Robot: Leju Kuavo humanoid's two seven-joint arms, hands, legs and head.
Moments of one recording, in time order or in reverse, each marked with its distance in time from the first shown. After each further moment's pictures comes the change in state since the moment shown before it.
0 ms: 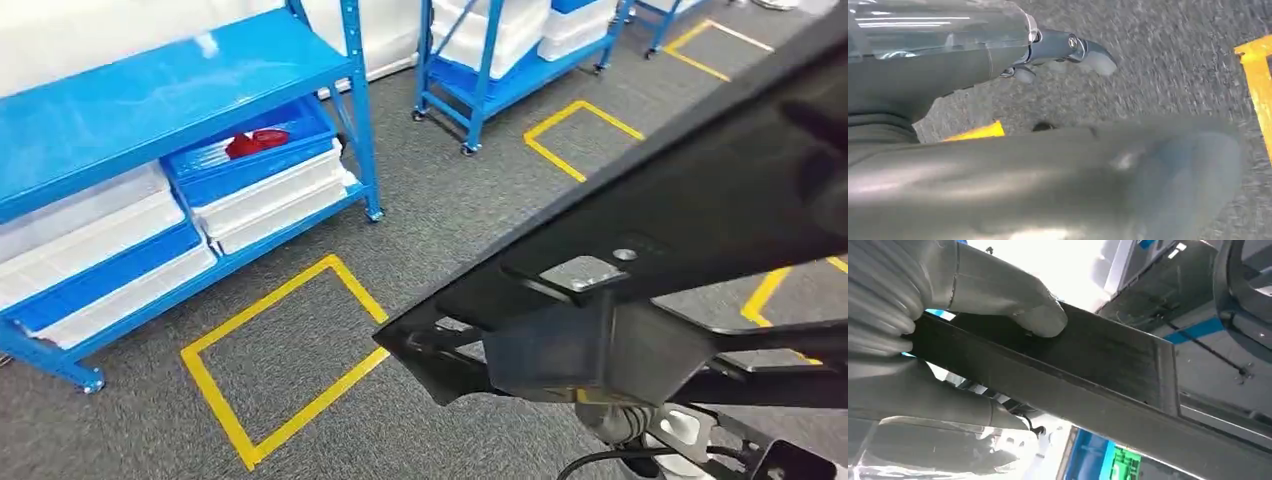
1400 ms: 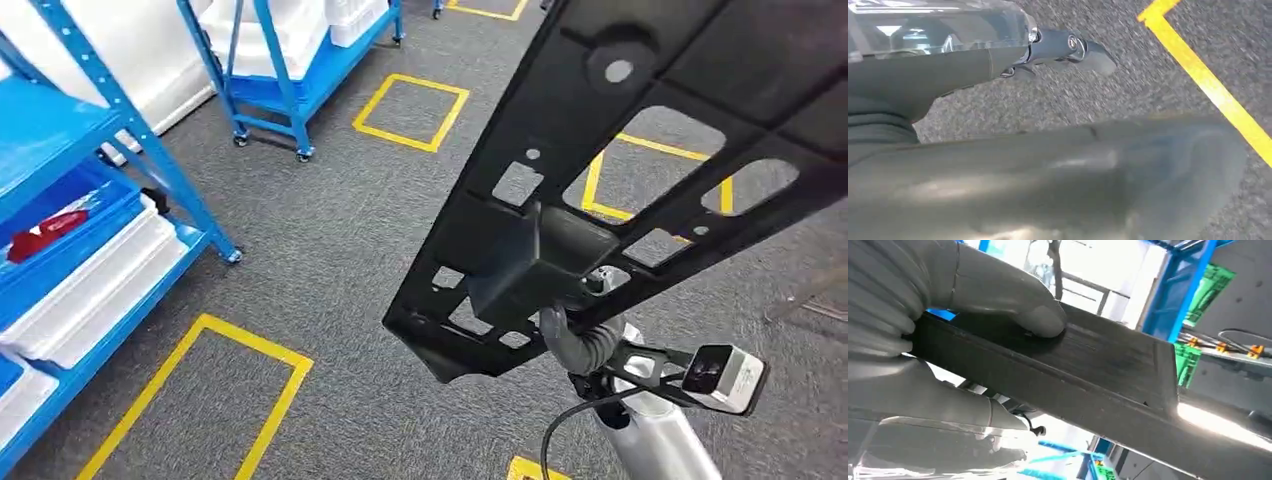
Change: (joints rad) left arm -0.010 0.077 0.047 -0.002 0.068 -0.004 -0.038; right arm -0.113 0.001 0.002 0.281 -0.063 0.021 -0.003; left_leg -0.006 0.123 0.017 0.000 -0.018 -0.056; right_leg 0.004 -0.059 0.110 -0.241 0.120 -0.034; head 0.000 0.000
